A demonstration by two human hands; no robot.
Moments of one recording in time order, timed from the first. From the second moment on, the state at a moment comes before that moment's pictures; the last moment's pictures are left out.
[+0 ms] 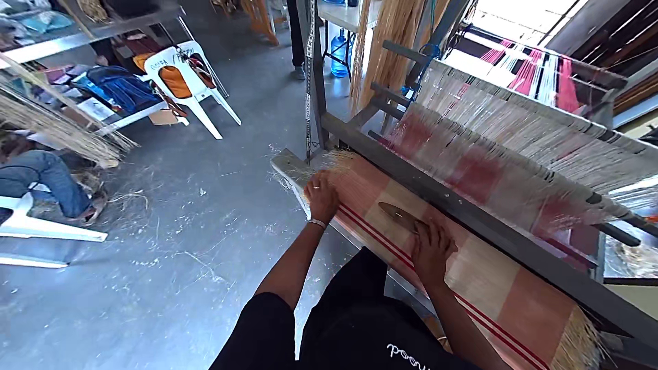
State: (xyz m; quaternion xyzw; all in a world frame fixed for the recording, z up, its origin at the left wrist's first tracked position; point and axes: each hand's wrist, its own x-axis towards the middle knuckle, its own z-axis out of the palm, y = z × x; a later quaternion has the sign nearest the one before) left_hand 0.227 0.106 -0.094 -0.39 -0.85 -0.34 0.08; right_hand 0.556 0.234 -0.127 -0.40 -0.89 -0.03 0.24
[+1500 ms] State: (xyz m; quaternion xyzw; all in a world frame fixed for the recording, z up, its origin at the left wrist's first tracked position) left_hand 0.308 0.091 0.201 -0.40 -0.41 -0.76 -0.31; right_hand 0.519 0.170 0.115 -0.13 -0.70 0.44 0.54
